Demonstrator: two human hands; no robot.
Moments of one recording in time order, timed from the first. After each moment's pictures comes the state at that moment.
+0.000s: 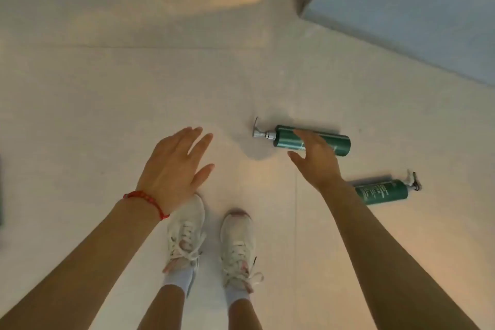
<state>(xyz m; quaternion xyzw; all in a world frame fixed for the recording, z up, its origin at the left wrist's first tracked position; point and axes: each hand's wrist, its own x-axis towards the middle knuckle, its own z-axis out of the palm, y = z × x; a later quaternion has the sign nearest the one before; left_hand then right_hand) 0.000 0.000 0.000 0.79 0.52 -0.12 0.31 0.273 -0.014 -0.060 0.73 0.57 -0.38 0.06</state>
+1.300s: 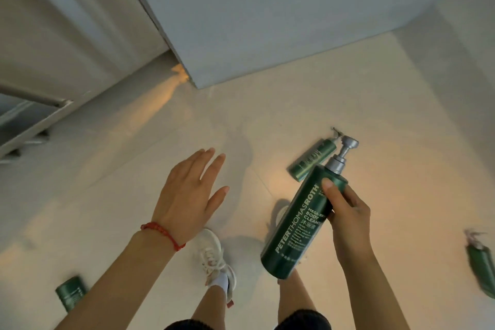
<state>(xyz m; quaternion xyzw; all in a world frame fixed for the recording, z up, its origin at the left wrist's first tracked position) 0.150 0.038 0.254 0.90 0.33 -0.14 0.26 0.328 -0.136 0.244 0.76 -0.06 -0.40 -0.51</state>
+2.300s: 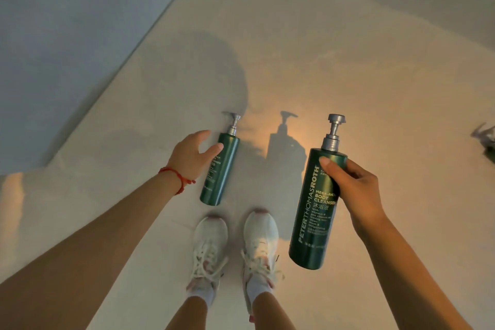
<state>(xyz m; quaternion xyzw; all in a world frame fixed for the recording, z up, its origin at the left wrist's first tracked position) 0.510 -0.083 -0.022 0.82 0.31 -0.27 0.40 0.577 -0.362 0.026 0.74 -0.22 -0.32 -0.55</state>
